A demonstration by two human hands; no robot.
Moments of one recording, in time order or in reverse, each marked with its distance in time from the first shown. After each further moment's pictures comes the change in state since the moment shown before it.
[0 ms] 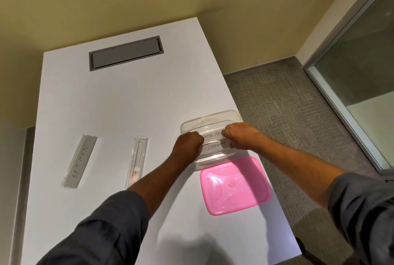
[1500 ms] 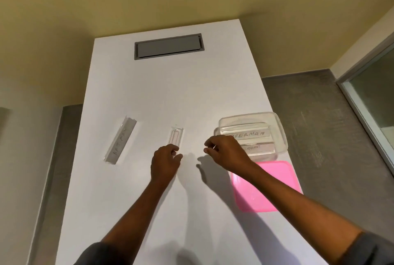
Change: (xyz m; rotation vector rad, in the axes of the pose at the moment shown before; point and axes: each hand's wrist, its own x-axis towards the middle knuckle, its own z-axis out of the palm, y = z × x) left_hand -0.154 -0.111 0.018 -0.646 0.340 -0.740; right_hand 0.012 -0.187 -0.034 0.854 0.337 0.079
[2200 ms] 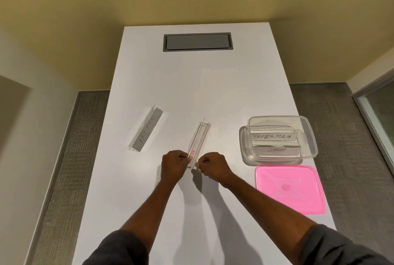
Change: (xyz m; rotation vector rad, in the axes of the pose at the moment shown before) left_hand -0.005 -0.083 -0.035 -0.177 -0.060 -0.106; right_hand 0.008 -0.064 0.146 0.290 -0.180 0.376
